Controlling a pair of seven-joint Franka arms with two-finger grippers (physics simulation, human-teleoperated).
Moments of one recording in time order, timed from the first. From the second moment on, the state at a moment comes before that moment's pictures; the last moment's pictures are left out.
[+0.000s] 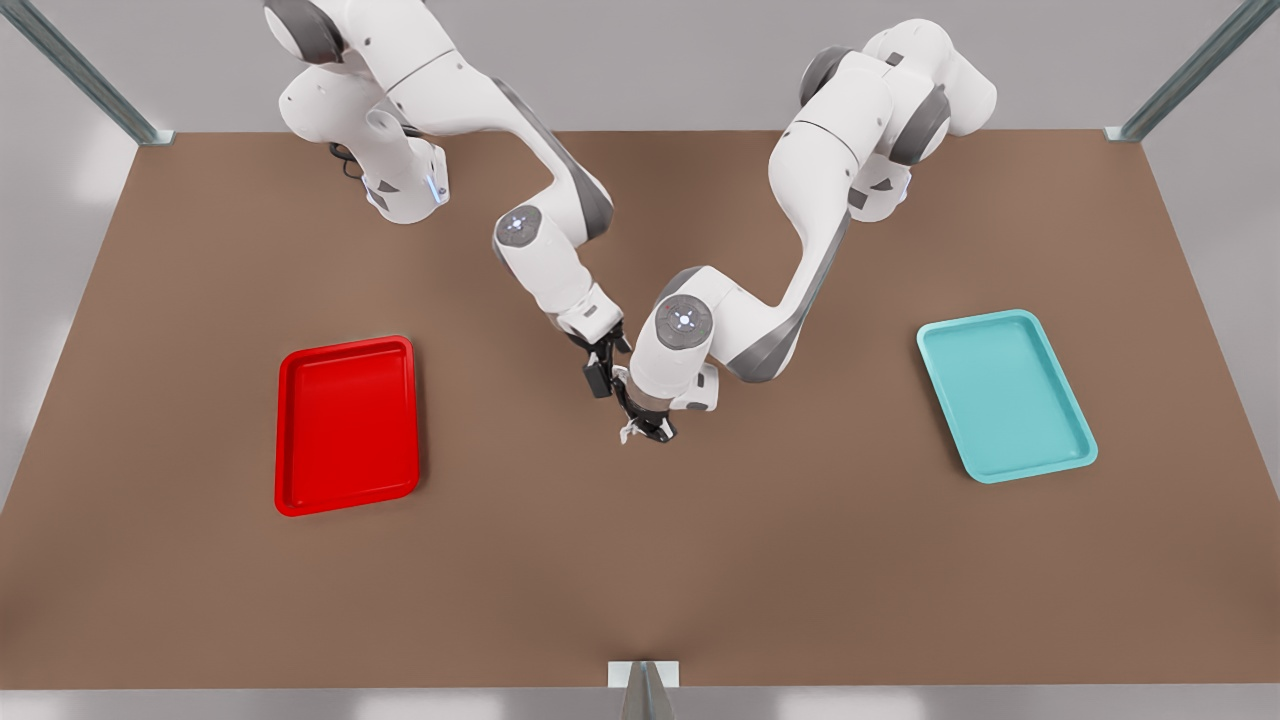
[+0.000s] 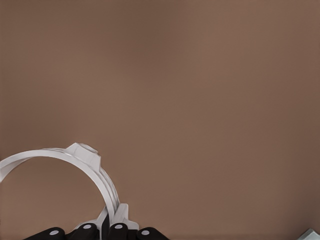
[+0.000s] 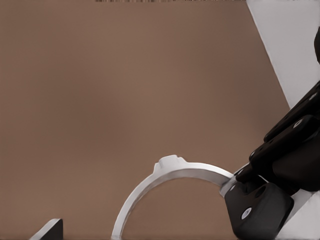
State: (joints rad) left arm -0.72 0.79 0.04 -1.12 -0.12 2.09 -2.90; right arm 0.90 0.35 -0.13 -1.98 0.38 2.82 -1.09
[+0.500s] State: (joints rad) left arm -0.70 0.78 0.04 -1.12 -0.13 2.08 -2.90; right arm 0.89 0.44 -0.13 -1.91 0.39 2.85 -1.12
